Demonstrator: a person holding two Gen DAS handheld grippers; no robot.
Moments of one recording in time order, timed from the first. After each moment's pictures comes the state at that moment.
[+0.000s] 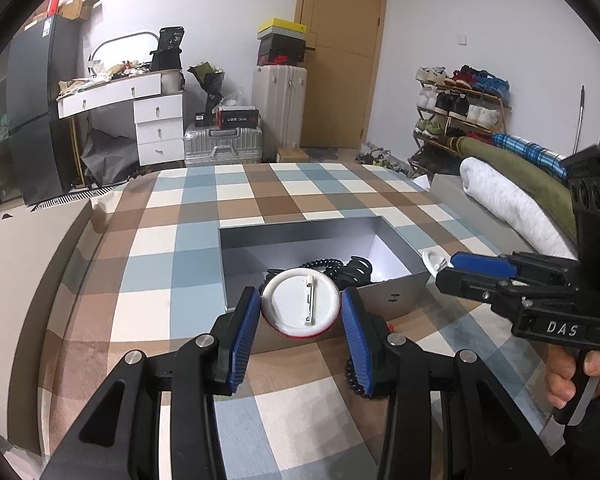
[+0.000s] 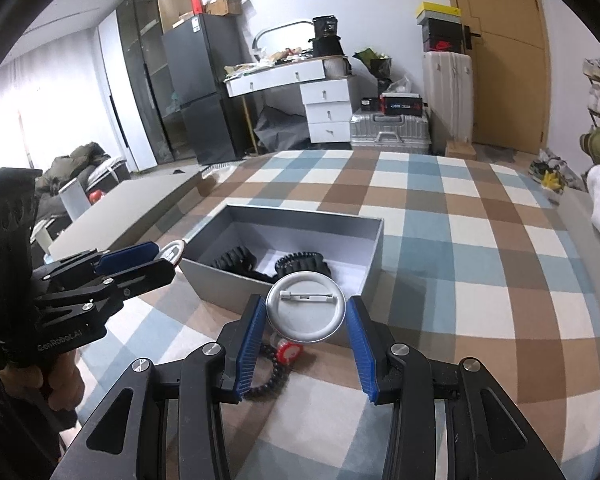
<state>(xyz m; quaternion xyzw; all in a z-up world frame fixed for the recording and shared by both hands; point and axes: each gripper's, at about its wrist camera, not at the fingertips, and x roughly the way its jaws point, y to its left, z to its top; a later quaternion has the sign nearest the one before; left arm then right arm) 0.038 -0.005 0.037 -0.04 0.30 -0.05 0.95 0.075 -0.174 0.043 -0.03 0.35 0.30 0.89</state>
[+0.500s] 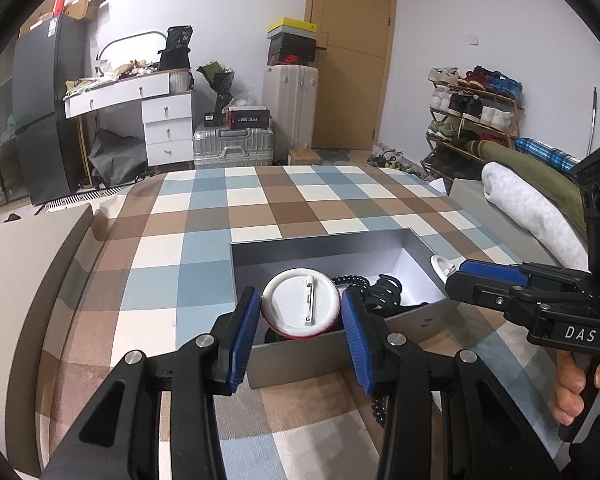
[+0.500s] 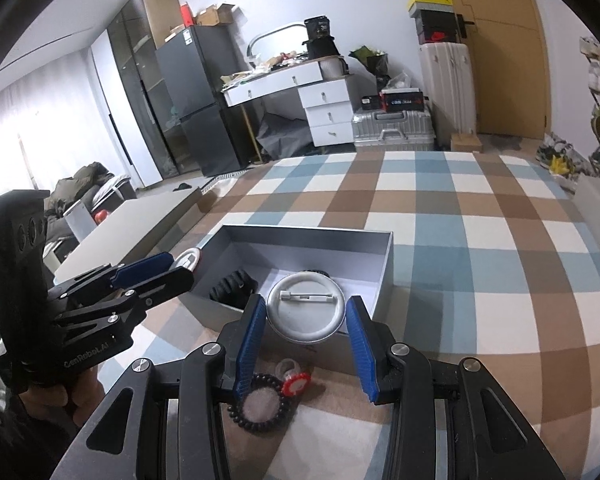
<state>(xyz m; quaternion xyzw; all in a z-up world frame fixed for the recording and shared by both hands) 0.062 0.006 0.031 -0.04 0.30 -0.03 0.95 0.100 -0.167 0.037 0.01 0.36 0.31 0.88</state>
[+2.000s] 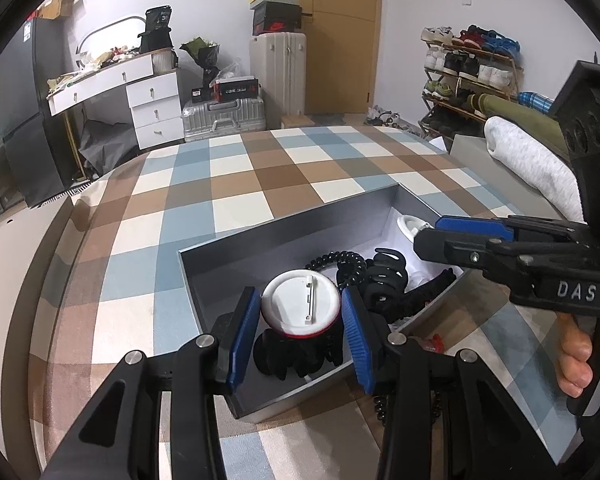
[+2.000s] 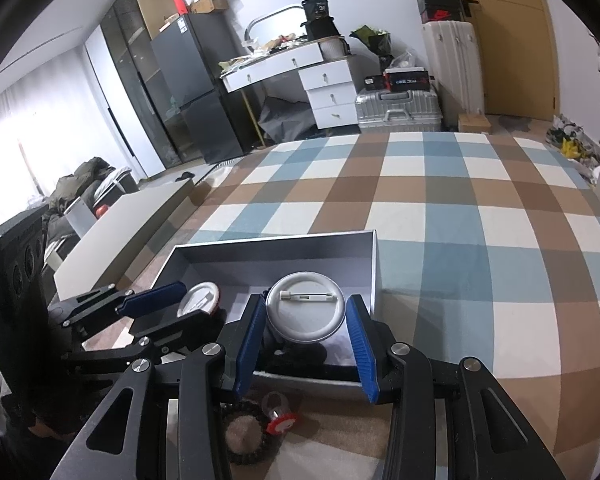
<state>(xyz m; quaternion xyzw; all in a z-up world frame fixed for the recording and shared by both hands) 0.078 -0.016 0.017 -0.01 0.36 -0.03 0.93 0.130 -0.159 0.025 0.01 0.39 0.32 0.86</state>
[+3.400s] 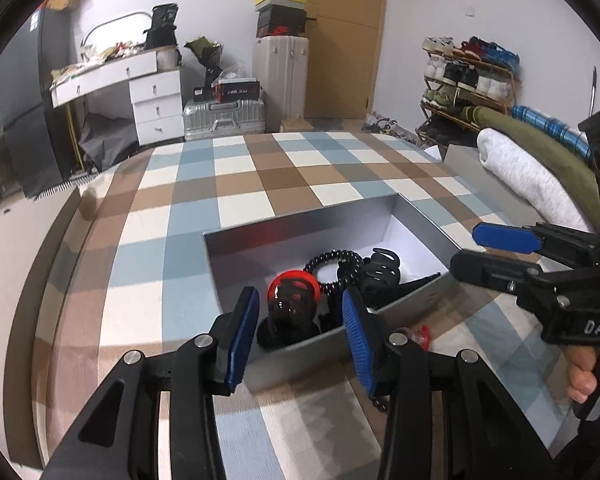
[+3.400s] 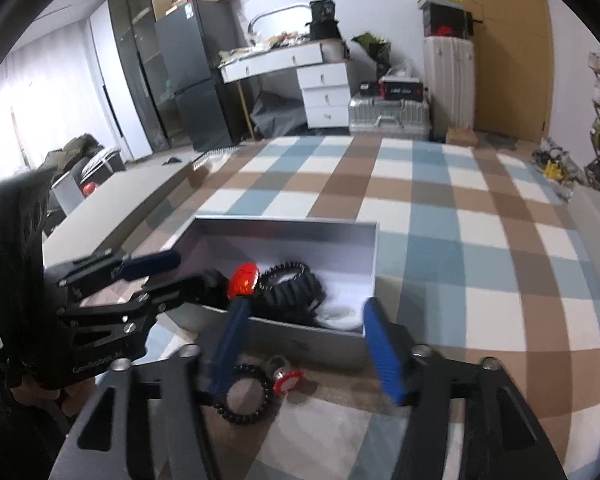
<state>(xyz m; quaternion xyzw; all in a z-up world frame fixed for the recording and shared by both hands) 0.060 -0.007 0.025 -0.03 0.35 -0.04 0.93 0.091 -0.160 0.042 -0.04 0.37 0.29 0.88</state>
